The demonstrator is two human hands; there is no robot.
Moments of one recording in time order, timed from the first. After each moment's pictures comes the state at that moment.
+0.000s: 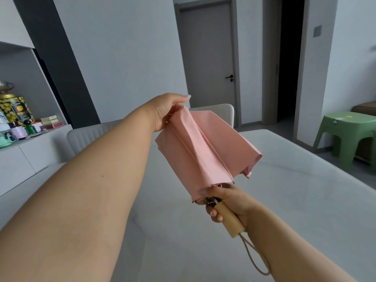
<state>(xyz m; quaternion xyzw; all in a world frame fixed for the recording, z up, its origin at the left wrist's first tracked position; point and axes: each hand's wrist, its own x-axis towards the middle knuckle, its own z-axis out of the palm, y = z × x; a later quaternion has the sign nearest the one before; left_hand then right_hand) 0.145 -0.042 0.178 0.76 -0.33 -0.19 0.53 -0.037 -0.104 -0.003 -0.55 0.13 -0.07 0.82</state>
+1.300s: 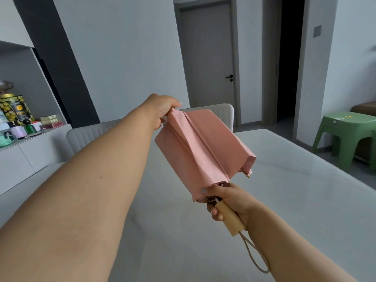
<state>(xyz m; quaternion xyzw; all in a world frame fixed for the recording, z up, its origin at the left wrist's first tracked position) 0.154 -0.046 0.177 0.78 -0.28 -0.06 0.56 -0.036 -0.107 -0.005 -0.55 0.13 -0.08 0.82</state>
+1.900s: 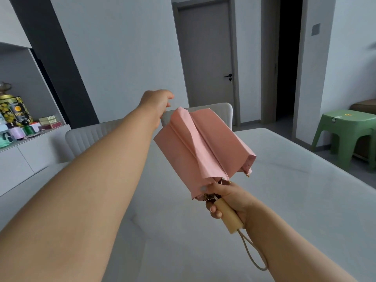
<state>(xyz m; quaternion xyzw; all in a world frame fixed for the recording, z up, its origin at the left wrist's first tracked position) 0.134 -0.043 0.183 0.77 -0.24 0.00 0.60 -0.035 -0.111 -0.006 -0.54 0.12 -0.09 0.83</state>
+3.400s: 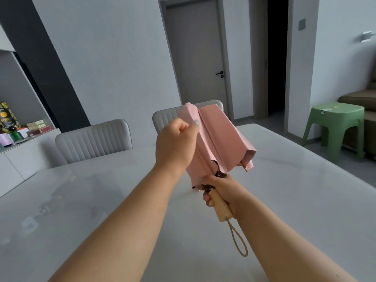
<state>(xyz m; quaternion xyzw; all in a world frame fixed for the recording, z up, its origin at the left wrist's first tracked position) 0.030 -0.037 0.104 0.77 -0.34 0.09 0.54 -0.039 -0.120 -0.007 -0.54 0.17 -0.18 0.80</state>
